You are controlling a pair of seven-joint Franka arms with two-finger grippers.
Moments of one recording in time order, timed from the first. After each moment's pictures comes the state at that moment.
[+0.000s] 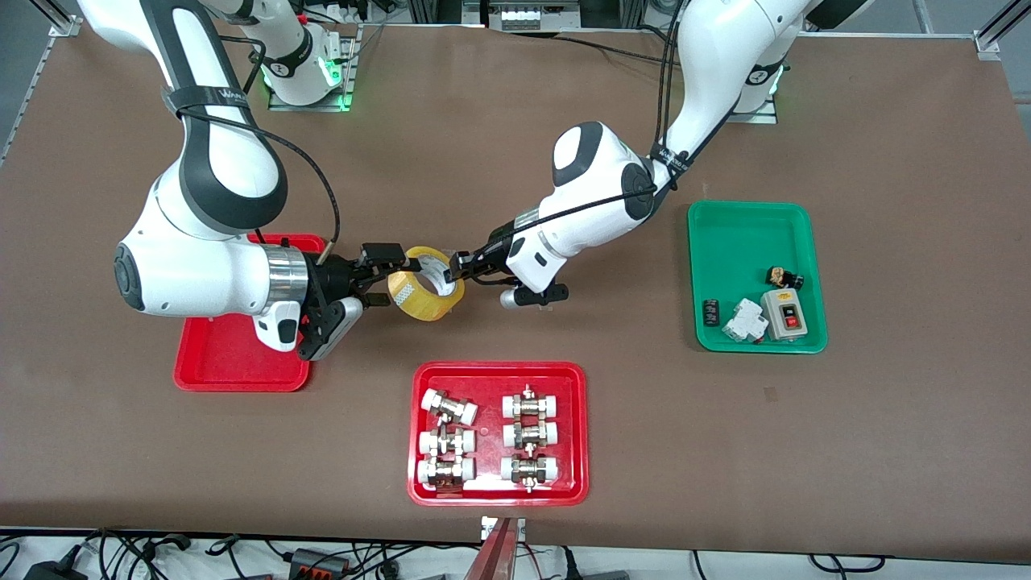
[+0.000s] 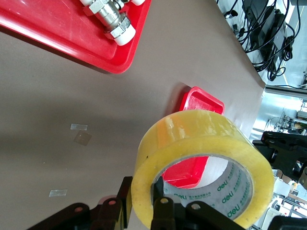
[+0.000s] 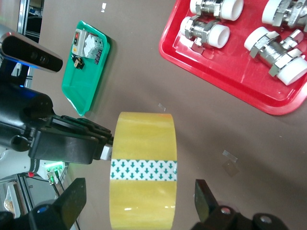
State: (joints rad) left arm -0.40 0.68 -0.43 -1.49 -0.67 2.65 -0.51; right arm 0.29 0.52 0.01 -1.42 0.74 1.80 -0.45
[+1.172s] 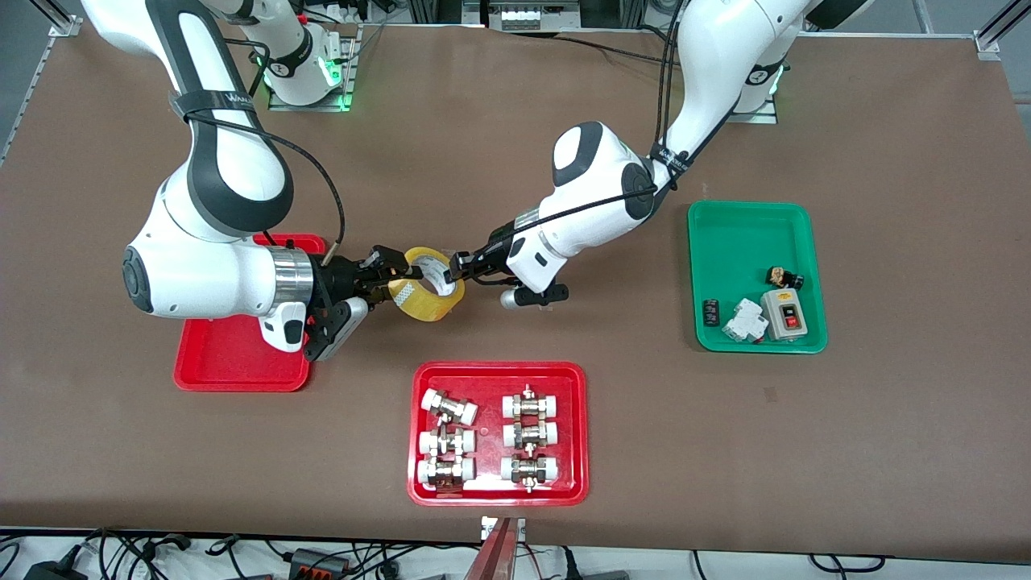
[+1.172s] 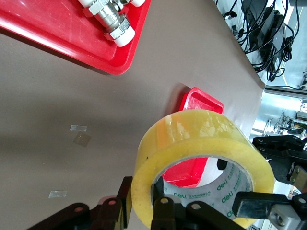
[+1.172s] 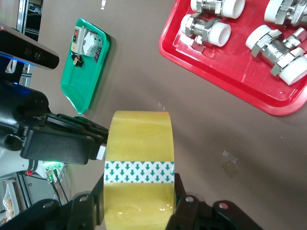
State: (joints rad) left arm -0.40 0.68 -0.43 -1.49 -0.65 2.65 -0.51; right arm 0.29 0.53 0.01 -1.42 0.74 1.81 -0.46
